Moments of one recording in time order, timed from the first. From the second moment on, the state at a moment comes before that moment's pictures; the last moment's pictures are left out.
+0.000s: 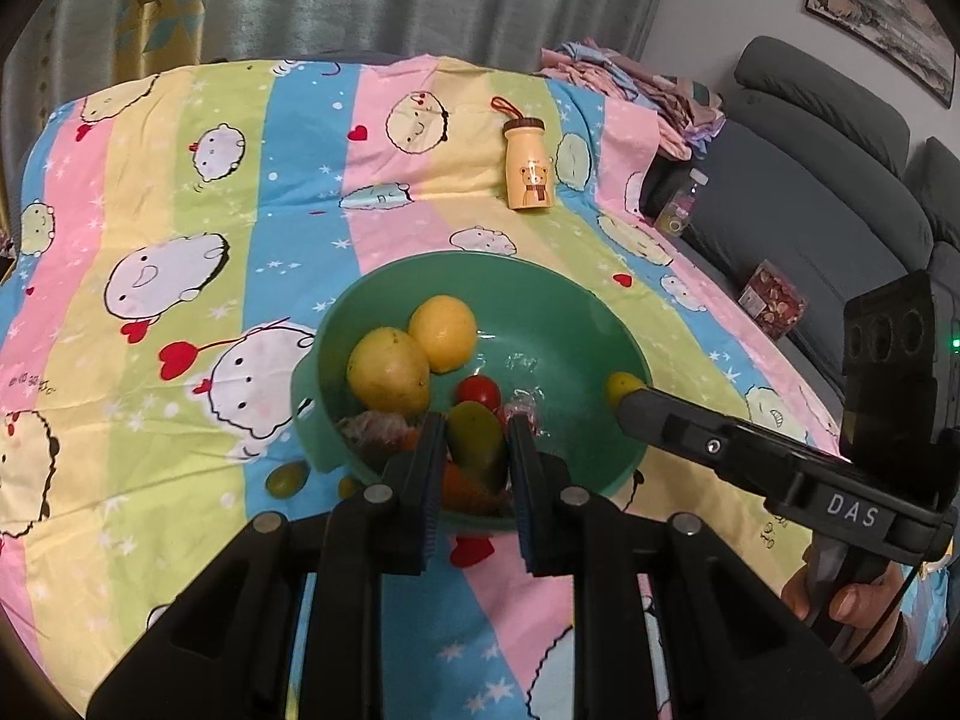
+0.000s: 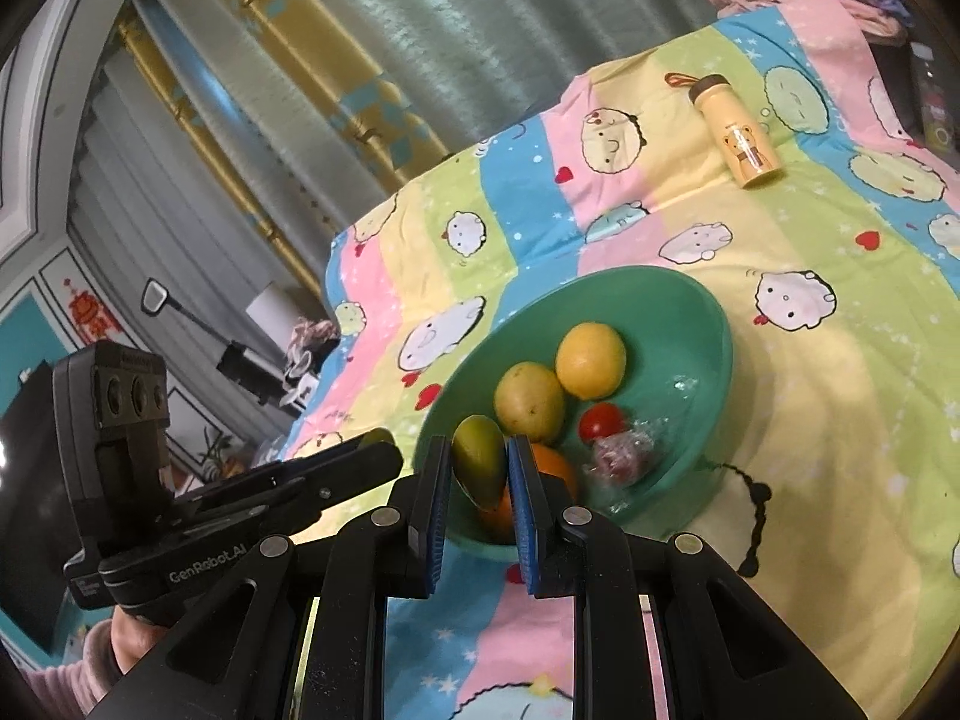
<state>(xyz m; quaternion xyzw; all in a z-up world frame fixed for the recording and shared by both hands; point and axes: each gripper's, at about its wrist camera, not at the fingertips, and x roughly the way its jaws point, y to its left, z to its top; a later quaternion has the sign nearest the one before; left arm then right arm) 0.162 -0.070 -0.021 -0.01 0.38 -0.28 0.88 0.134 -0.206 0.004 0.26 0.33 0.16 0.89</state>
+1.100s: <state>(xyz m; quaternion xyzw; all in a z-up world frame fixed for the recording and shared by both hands) 0.198 -0.085 -0.047 0.02 0.41 -0.26 0.87 0.163 -0.203 -0.013 0.22 0.37 0.15 0.89</state>
